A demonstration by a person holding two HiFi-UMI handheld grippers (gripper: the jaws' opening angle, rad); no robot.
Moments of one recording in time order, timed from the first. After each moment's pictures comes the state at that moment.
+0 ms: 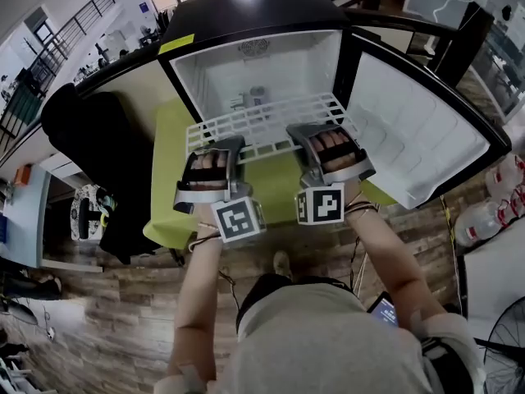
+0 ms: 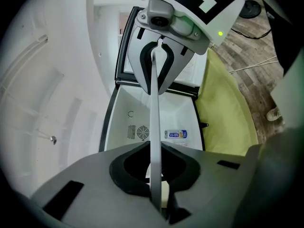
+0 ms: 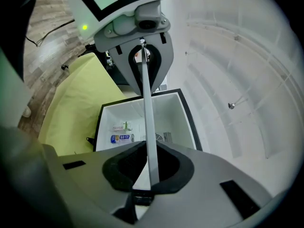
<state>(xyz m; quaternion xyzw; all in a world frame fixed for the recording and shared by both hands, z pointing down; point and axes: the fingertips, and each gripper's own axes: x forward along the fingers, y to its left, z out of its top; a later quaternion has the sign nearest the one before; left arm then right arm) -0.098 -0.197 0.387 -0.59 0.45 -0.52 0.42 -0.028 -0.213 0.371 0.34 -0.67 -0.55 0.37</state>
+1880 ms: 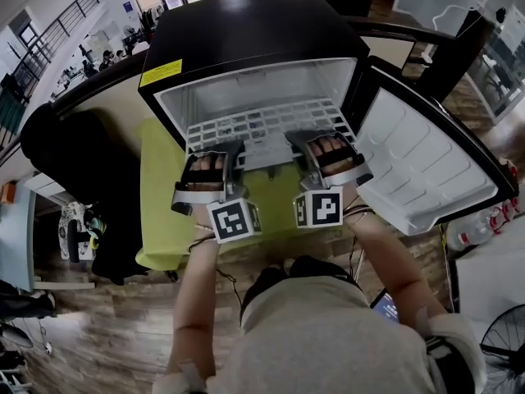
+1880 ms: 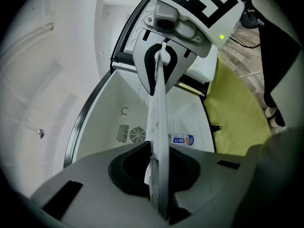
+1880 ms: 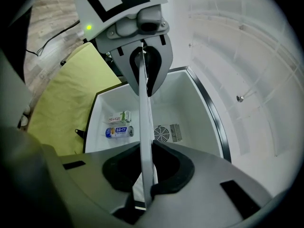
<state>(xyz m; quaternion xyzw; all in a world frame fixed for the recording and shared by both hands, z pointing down) -0.111 -0.304 0.395 -0.62 0.43 -0.50 0.41 -0.039 -0.314 0.388 0.33 -0.67 -0.53 0.40</state>
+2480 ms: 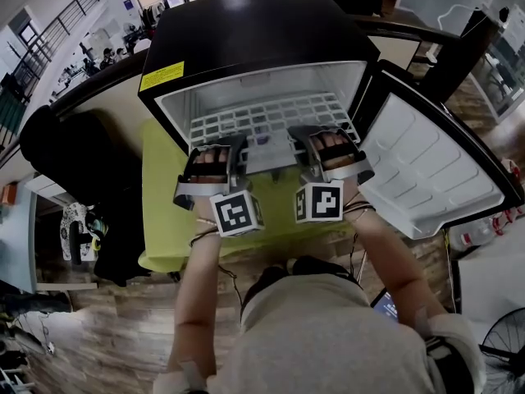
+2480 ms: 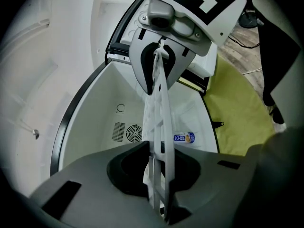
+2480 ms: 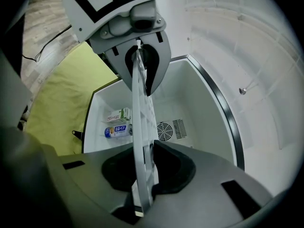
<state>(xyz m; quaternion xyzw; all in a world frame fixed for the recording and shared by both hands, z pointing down) -0.116 -0.332 0.401 -0.63 0.42 -0.52 0.41 -0.046 -0.342 0.394 0.34 -0.68 -0.50 0.42</state>
